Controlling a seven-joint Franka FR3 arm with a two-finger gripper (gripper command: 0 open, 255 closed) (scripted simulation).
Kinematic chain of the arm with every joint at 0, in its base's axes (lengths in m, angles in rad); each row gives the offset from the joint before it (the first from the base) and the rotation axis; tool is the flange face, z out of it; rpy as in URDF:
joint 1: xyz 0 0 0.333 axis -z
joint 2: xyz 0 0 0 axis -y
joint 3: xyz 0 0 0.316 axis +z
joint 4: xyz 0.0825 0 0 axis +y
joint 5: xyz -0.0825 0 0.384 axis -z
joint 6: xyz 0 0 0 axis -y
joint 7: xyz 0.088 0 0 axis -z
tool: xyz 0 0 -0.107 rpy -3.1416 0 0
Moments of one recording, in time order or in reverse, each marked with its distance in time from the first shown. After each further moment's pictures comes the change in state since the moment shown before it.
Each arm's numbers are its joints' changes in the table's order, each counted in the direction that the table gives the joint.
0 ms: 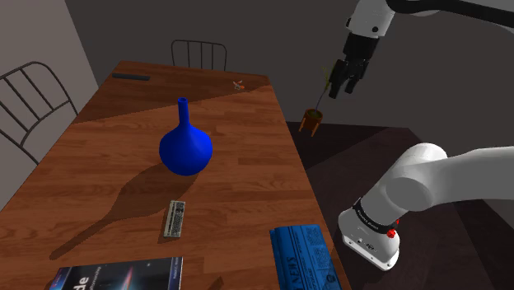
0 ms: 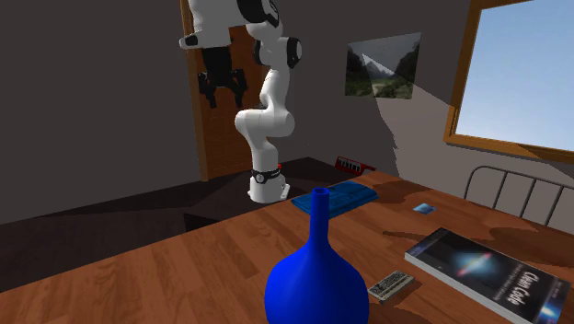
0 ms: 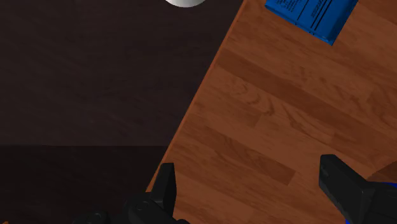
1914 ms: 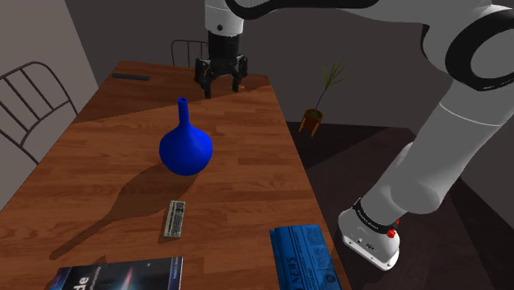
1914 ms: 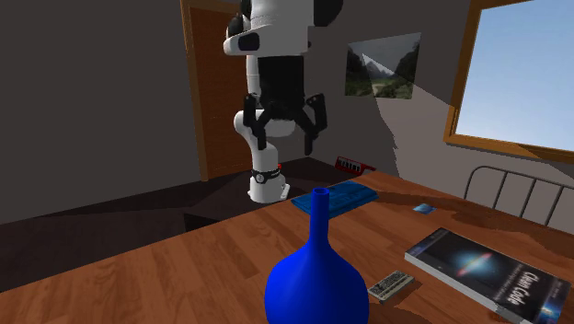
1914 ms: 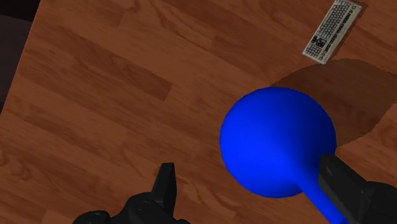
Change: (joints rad) arm -0.145 -0.877 0.363 -0.689 0.044 0.240 0.499
